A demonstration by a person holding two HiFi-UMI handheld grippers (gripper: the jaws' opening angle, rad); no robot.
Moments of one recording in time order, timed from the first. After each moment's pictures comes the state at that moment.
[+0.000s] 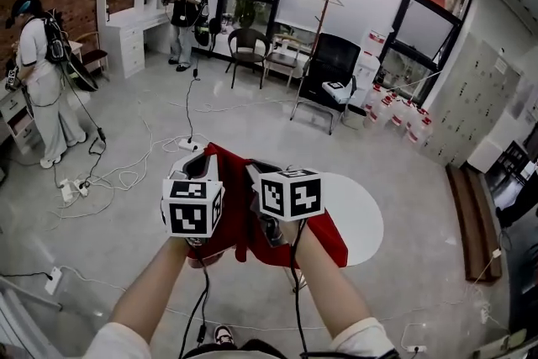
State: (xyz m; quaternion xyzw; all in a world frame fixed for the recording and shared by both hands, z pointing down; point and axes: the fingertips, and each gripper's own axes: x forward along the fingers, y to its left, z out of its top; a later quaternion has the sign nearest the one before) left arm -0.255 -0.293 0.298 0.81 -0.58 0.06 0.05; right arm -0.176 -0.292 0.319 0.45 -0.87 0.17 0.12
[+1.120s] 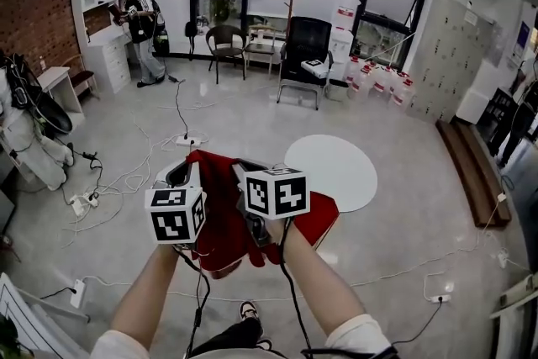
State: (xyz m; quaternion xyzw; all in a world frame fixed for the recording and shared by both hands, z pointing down) left arm -0.290 -0.157 0.310 0.83 -0.55 0.09 0.04; right arm -0.201 -0.154 0.327 0.49 -0.84 0.21 0.05
